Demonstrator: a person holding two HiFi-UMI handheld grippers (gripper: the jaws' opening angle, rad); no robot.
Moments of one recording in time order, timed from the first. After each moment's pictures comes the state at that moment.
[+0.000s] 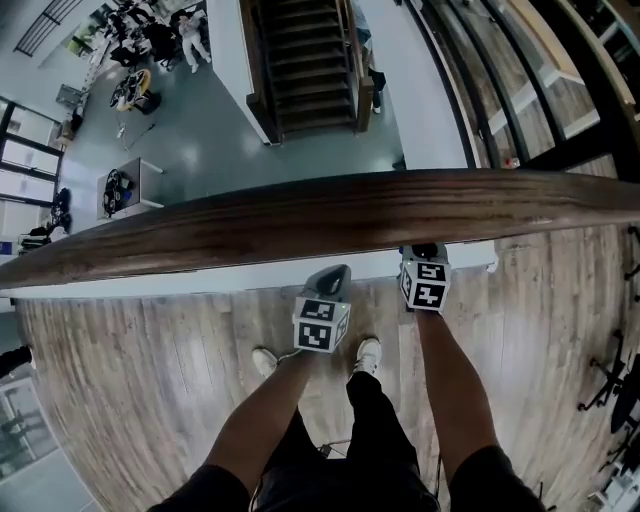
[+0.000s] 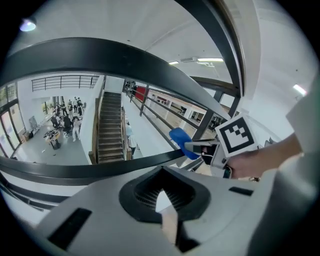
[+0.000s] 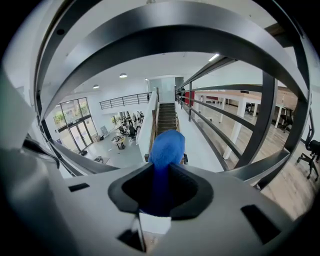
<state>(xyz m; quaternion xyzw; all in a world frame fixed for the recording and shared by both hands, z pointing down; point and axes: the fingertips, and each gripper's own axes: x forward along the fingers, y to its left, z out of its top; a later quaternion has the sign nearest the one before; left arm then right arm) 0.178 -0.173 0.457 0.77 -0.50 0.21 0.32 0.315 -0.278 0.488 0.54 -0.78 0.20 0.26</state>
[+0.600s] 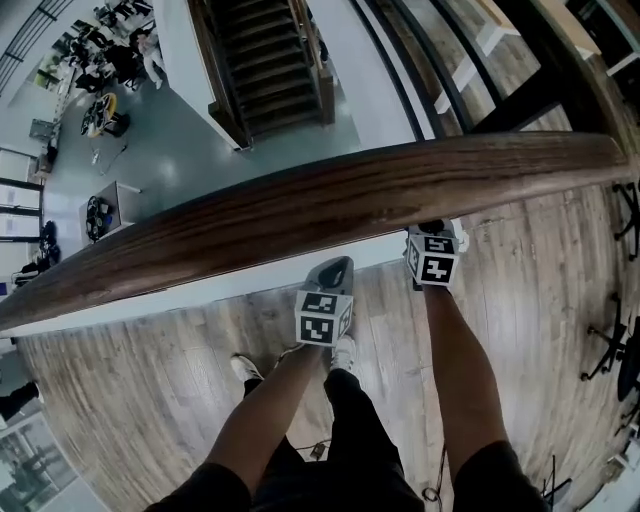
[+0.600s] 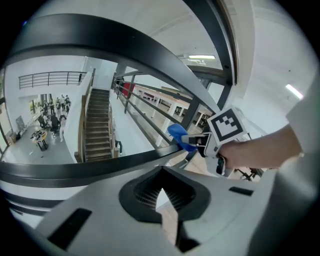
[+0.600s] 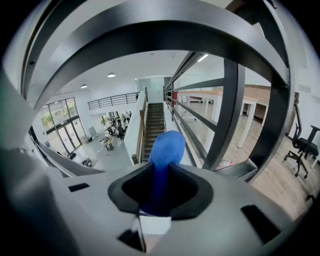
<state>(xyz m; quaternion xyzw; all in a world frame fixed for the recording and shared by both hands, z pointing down) 0.357 -0.208 0.469 0.80 -0.46 0.21 0.33 0.510 -0.326 0.487 0.58 -0.74 0.21 0.26</state>
